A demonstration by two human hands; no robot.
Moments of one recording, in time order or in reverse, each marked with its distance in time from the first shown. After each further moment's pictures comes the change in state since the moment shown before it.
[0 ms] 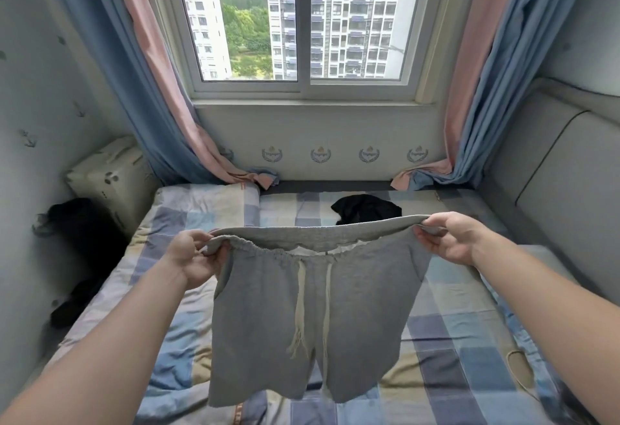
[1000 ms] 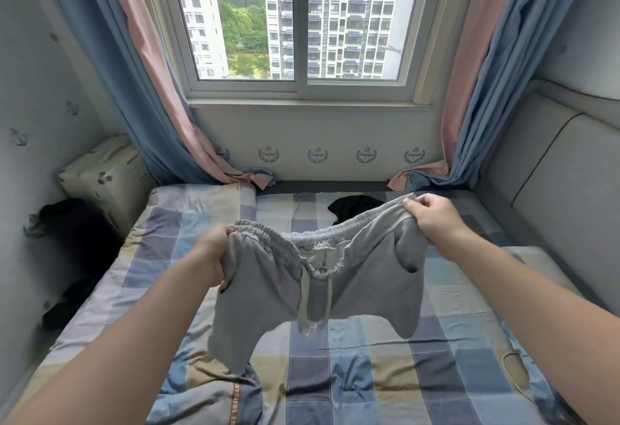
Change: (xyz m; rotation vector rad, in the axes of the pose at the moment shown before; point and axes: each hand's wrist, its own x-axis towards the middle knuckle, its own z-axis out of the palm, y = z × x) left_hand 0.000 -0.026 0.050 0.502 0.205 0.077; right_hand 0.000 0.000 0.034 -0.676 0.142 -0.579
